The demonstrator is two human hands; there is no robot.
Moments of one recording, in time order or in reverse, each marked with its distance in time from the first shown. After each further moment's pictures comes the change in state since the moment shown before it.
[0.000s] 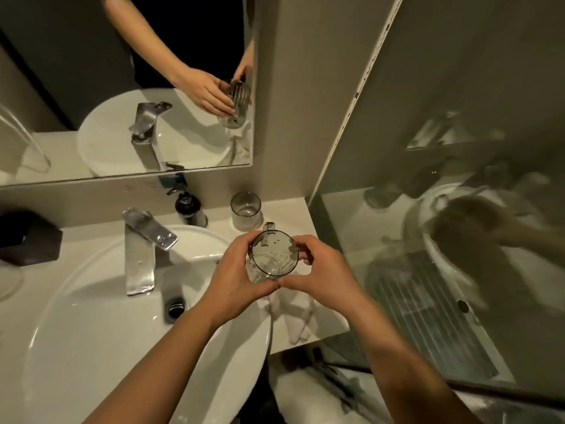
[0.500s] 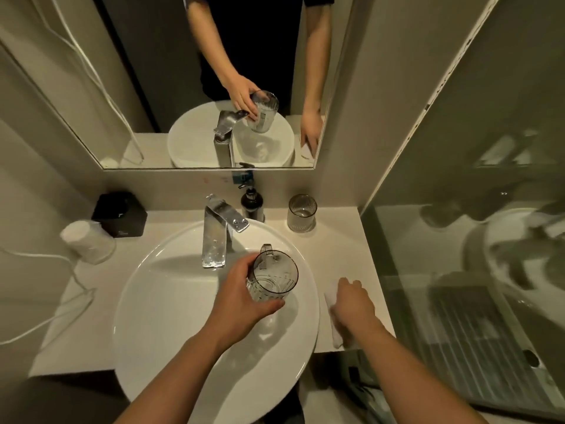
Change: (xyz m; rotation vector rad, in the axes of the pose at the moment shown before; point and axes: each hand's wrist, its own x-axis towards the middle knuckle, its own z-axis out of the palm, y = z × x) left_hand -0.090 -0.033 -0.051 0.029 0.214 -0.210; right_hand 0.034 0.107 0.106 -0.726 -0.130 0.342
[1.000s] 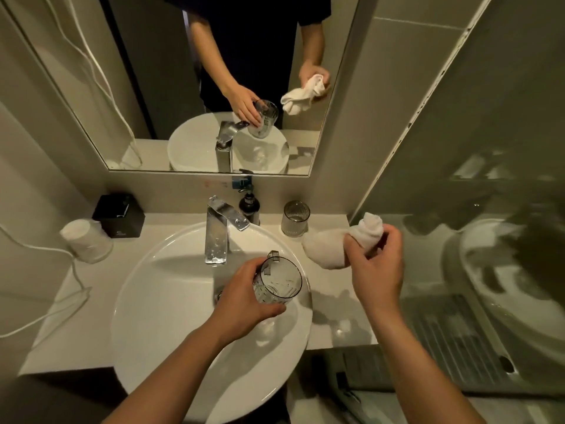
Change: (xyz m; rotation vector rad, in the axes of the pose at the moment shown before) left_hand -0.010 0.006 -0.004 0.050 -0.078 0.045; right_hand -0.137 -0.044 -0.140 1.223 0.724 -0.266
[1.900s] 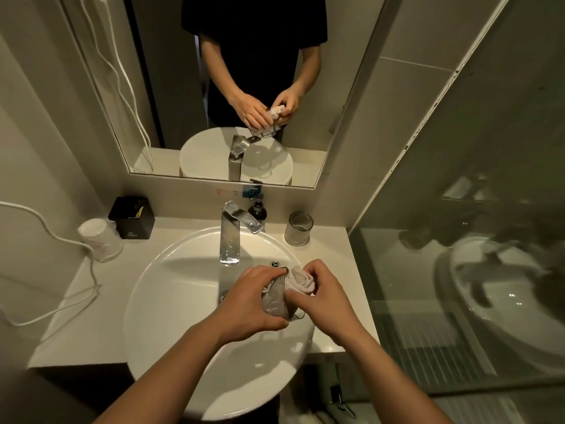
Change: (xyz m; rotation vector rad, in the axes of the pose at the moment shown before) left_hand -0.021 0.010 -0.031 0.159 -0.151 0.215; right_hand -0.066 0.004 0.035 -0.277 -0.650 0.092
